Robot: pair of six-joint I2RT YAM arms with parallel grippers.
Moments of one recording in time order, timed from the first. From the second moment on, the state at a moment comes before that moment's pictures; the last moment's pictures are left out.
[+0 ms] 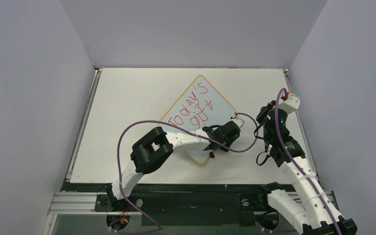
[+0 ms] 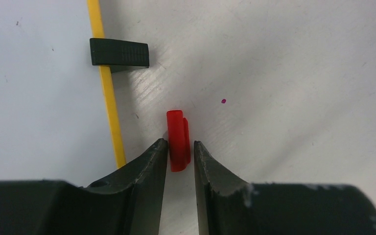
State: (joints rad) left arm -1.12 2.21 1.63 -0.30 -0.24 -0.38; right arm 0.25 0.81 0.76 -0.25 0.48 0.47
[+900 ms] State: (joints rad) left arm -1.16 2.04 1.52 -0.25 -0.09 -0.38; right arm 0.23 0.79 0.78 -0.29 0.51 0.46
